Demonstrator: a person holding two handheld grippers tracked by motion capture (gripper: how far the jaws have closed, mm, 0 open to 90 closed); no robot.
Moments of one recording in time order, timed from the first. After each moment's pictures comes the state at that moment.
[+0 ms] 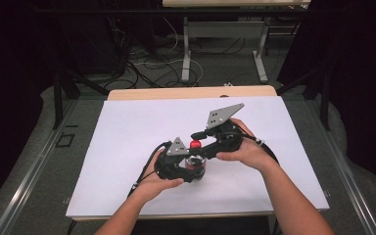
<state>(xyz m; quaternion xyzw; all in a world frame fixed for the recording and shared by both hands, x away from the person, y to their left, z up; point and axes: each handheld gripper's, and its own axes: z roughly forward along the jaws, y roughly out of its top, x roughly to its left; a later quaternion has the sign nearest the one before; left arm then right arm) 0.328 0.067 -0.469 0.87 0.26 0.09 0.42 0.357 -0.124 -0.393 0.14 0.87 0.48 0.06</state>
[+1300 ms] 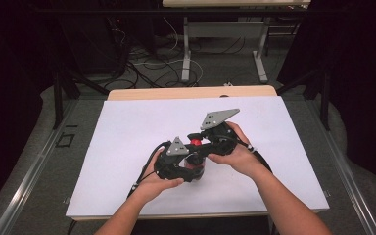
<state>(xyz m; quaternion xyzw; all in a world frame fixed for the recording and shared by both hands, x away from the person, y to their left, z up) 0.324 0.065 -0.466 0.87 0.26 0.09 0.41 0.354 -0.113 -0.399 0.18 0.86 0.47 0.09</state>
